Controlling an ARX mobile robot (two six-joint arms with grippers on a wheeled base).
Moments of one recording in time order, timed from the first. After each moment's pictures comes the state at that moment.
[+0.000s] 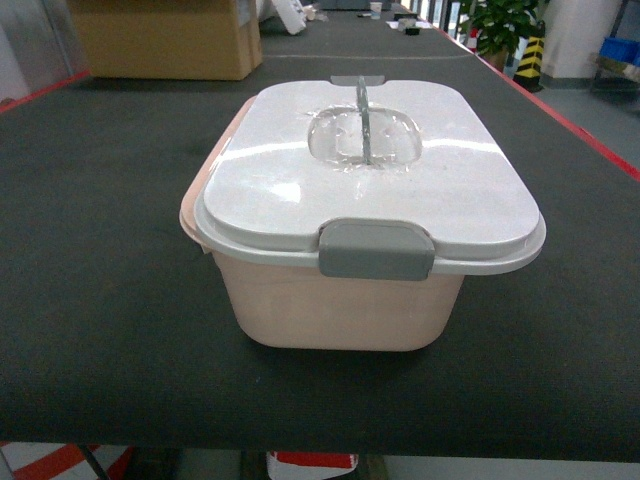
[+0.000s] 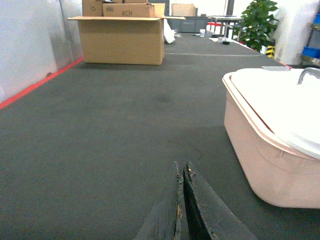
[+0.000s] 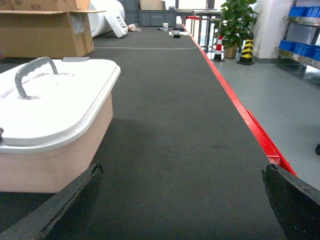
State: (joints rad) left arm 0.00 0.17 0.01 0.17 0.00 0.00; right arm 0.00 0.00 0.01 -0.01 0.00 0.00
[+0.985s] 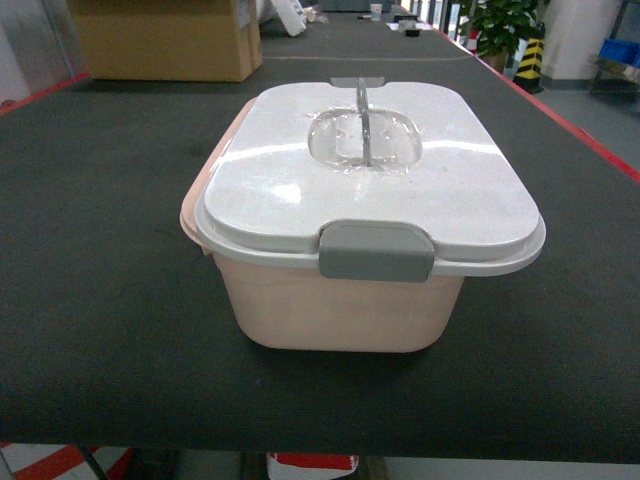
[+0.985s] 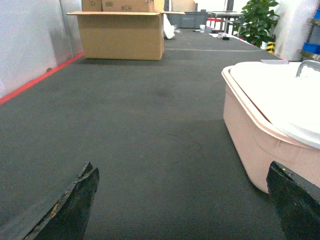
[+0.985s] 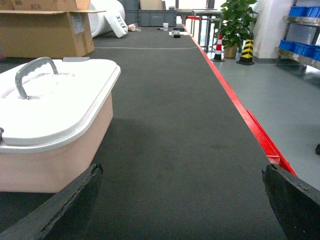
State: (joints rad) left arm 0.00 0.01 0.01 0.00 0.00 0.00; right arm 0.00 0.00 0.01 -0.01 0.00 0.00
